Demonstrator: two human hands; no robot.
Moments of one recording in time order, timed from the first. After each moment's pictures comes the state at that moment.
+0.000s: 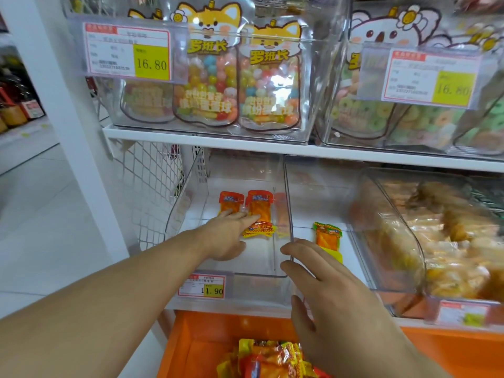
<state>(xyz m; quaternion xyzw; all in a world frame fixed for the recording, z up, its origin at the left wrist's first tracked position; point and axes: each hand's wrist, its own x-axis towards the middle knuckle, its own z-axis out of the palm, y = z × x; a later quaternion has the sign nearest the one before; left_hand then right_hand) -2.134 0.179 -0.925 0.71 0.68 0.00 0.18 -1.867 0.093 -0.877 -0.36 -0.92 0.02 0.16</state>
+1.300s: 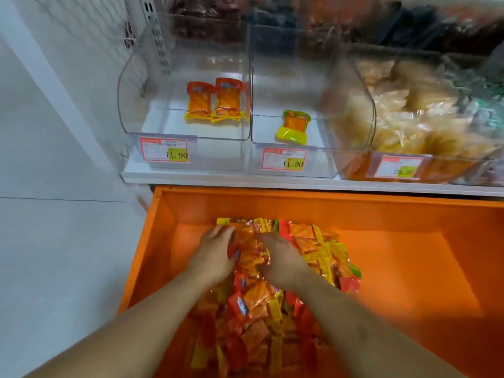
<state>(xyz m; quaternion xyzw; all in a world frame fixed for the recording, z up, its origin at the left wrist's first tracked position) -2.004 -0.013 -1.115 0.58 0.74 0.12 0.30 -1.811 0.038 -1.099 -0.51 -0.80 0.31 -0.04</state>
